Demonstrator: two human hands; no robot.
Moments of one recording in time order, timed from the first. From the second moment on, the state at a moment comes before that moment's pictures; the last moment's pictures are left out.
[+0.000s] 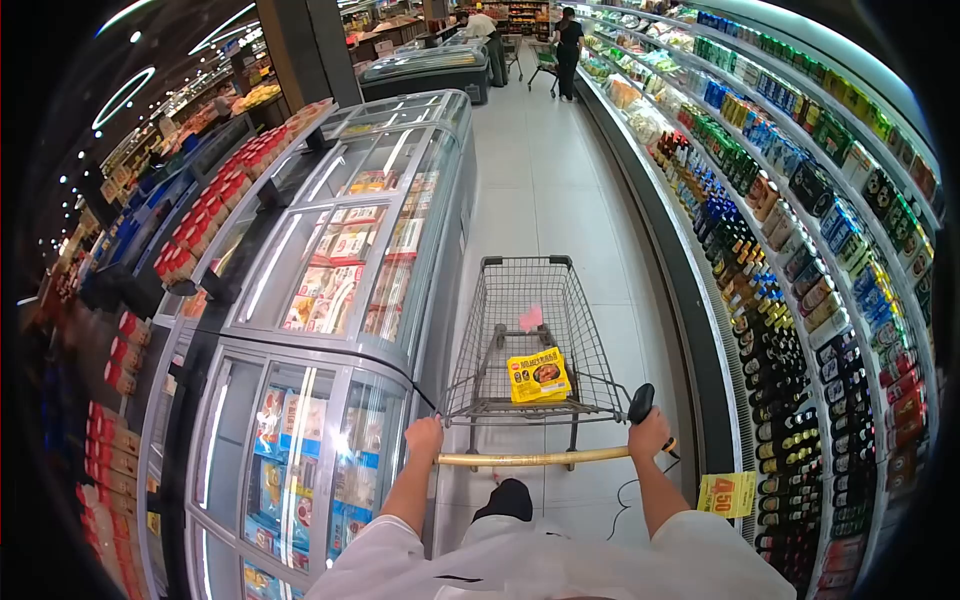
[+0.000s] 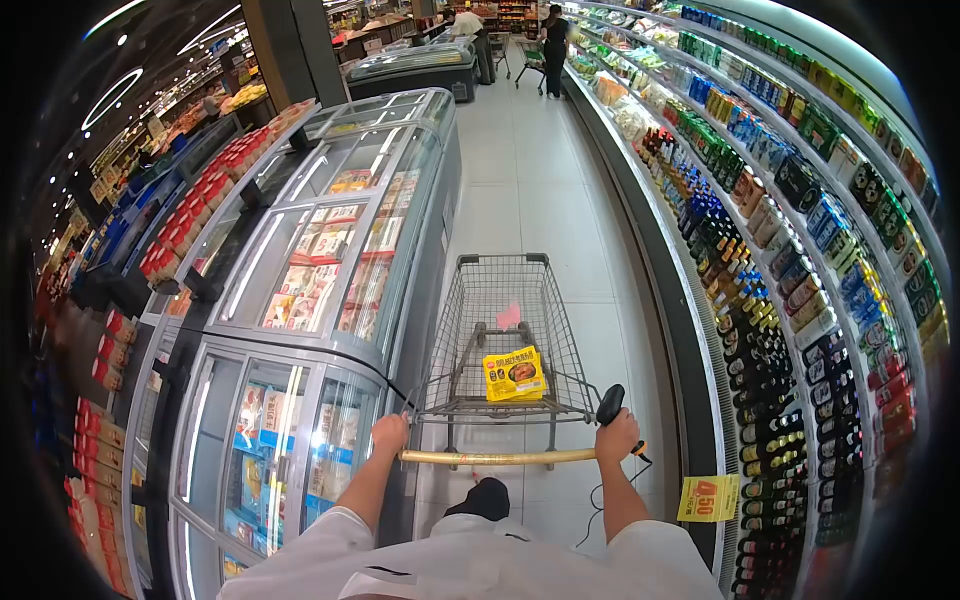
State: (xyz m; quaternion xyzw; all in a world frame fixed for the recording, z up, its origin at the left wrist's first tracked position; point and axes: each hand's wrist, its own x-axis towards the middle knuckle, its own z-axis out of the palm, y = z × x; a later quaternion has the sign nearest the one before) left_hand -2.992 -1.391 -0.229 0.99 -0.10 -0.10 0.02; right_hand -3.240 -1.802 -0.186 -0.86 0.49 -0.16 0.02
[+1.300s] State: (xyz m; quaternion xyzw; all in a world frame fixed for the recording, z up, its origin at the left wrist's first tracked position) left_hand -2.171 -1.811 -0.219 0.99 -0.10 -0.10 0.02; right_hand -2.397 -2.238 -0.195 -0.86 0.49 -0.14 0.03
